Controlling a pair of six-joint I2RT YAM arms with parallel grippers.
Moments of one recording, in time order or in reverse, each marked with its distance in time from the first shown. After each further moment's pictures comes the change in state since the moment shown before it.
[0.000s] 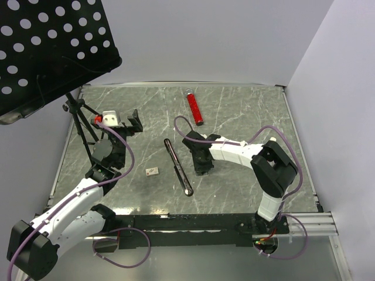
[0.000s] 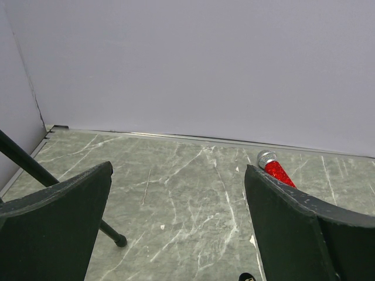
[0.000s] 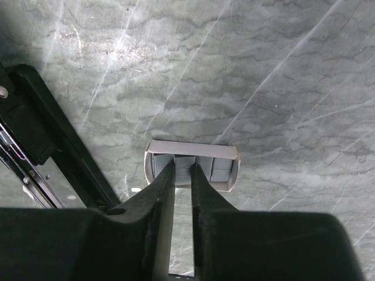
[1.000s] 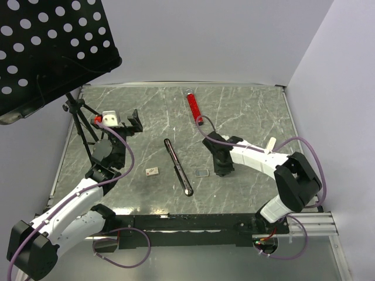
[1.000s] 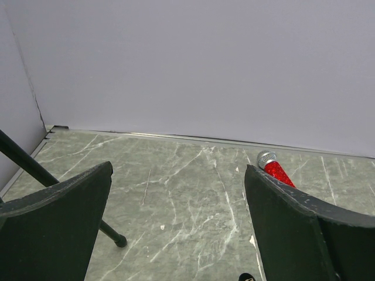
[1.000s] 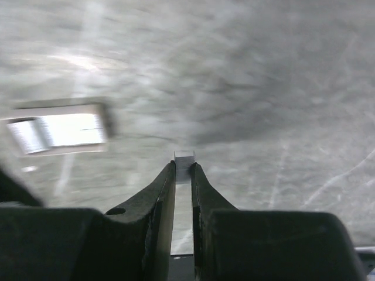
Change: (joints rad) left arm 0.000 -0.002 0.000 0.000 0.000 0.000; right arm -0.115 -0.228 -0.172 -0.105 0.090 -0.011
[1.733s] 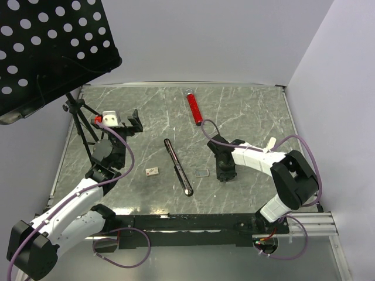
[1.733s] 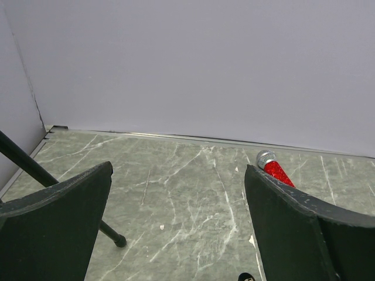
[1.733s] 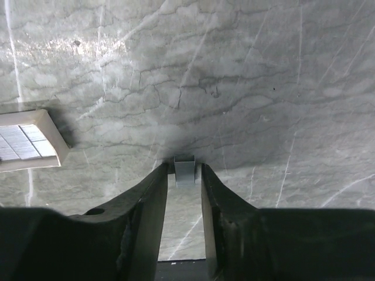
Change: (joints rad) left arm -0.002 0.000 0.000 0.000 0.000 0.000; right arm -0.069 0.016 -0.106 0.068 -0.072 0.020
